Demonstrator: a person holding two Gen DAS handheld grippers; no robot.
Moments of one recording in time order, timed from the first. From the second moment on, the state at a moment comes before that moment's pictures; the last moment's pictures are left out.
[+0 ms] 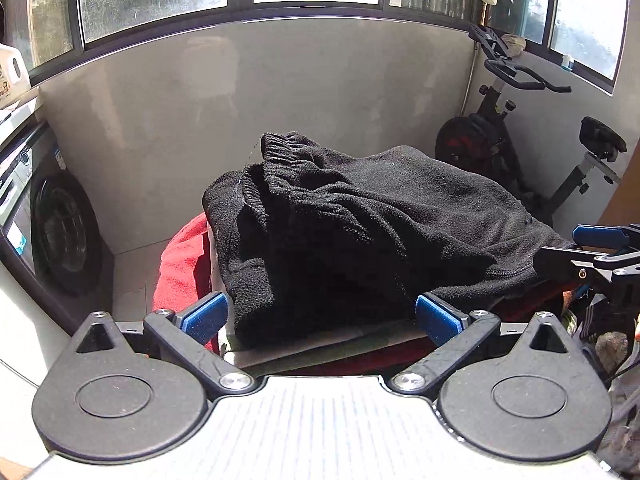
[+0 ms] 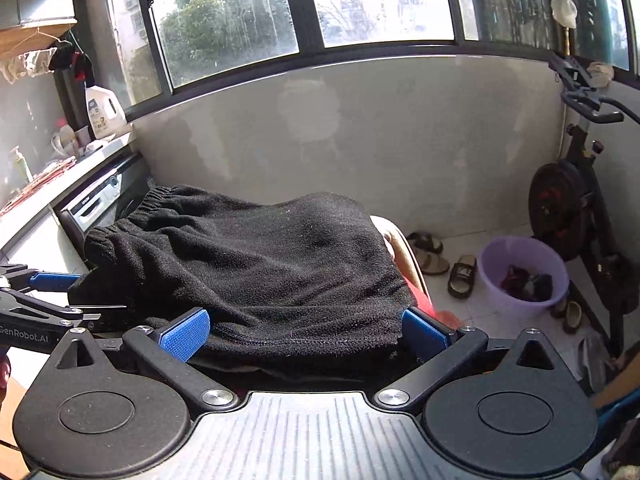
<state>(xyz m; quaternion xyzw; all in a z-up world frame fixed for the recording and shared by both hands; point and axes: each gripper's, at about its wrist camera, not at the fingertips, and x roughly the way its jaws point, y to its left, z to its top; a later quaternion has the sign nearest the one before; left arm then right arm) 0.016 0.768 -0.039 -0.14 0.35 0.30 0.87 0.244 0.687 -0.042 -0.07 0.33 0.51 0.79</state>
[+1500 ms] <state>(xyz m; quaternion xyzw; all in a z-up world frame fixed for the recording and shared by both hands) -0.037 0.381 -0.020 -0.16 0.38 0.44 0.80 0.150 0.302 -0.026 -0.07 0.36 0.46 0.81</state>
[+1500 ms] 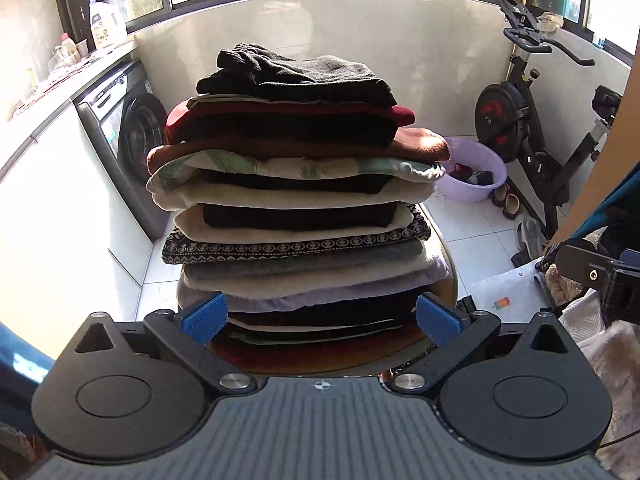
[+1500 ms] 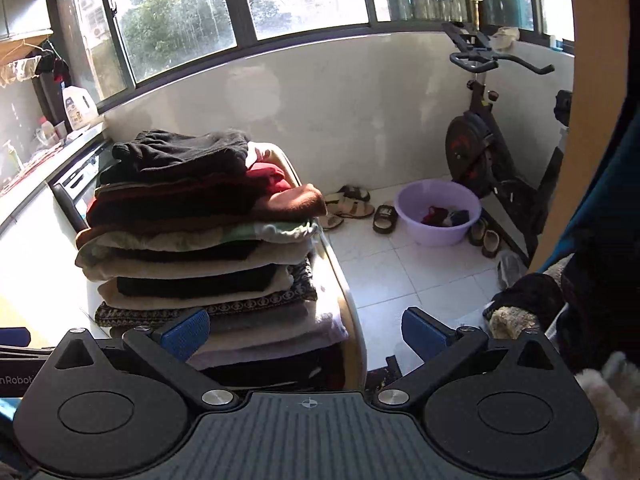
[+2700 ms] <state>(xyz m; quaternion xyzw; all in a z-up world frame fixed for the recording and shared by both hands) -0.224 0.355 -0.008 -0.11 0.34 0.34 0.87 -0.100 0.265 0.002 -0.10 0.31 0.37 0.87</state>
